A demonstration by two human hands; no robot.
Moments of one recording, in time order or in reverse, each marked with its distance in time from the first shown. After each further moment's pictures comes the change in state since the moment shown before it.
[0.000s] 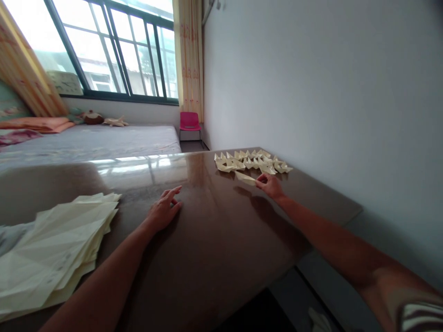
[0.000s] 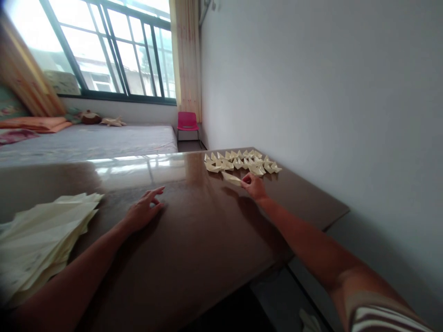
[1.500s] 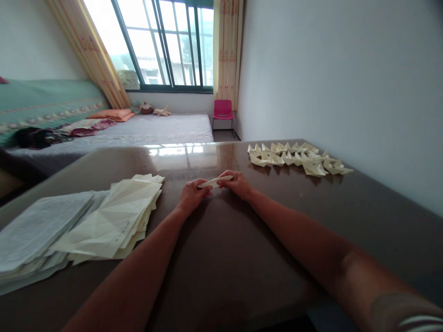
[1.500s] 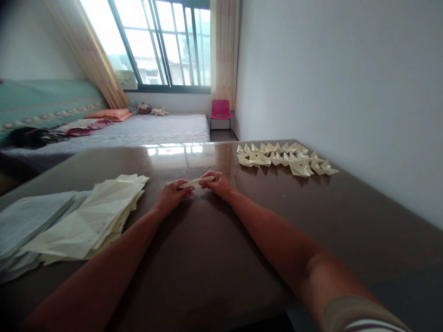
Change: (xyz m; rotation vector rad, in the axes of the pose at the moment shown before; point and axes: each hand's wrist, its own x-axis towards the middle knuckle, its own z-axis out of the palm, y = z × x) left_hand -0.001 0.007 -0.005 -0.718 0.147 -0.327; right_hand -0.009 -0.149 0.177 0.811 -0.604 -0.062
